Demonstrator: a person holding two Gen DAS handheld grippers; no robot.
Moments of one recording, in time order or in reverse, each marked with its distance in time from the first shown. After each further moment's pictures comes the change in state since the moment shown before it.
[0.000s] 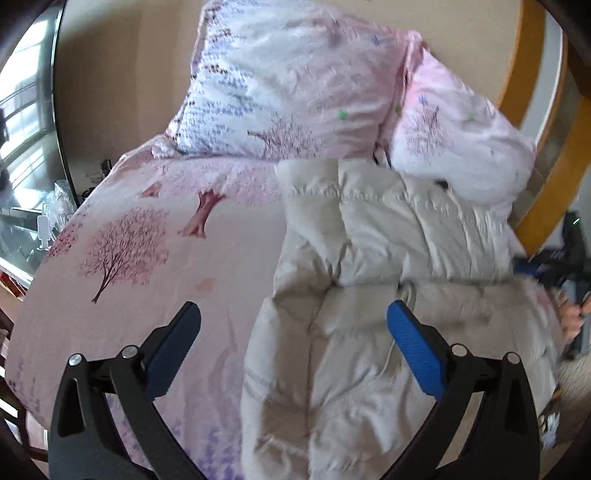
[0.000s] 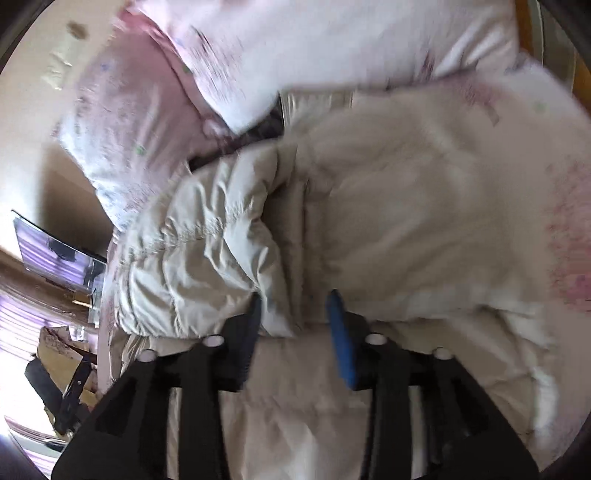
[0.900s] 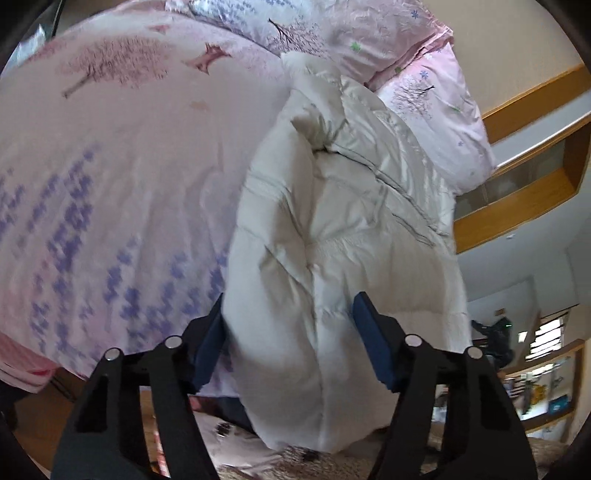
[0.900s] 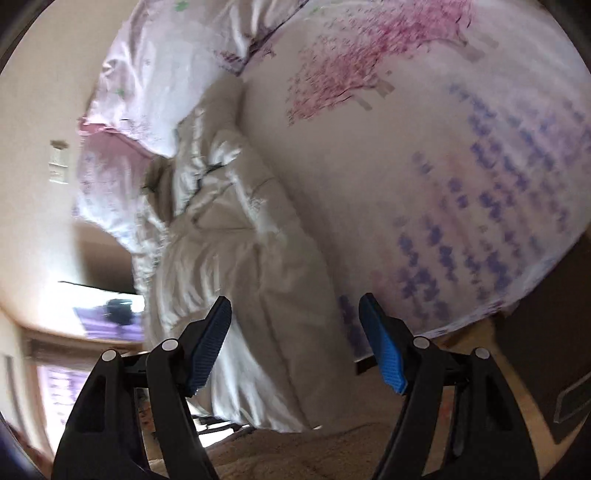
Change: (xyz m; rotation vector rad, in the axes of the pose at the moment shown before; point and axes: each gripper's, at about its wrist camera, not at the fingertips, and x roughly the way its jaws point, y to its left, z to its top) left arm 0.008 0.048 -0.088 -0.315 0.262 -0.399; right arm -0.109 -0.215 -0.152 0.404 0.035 0.222
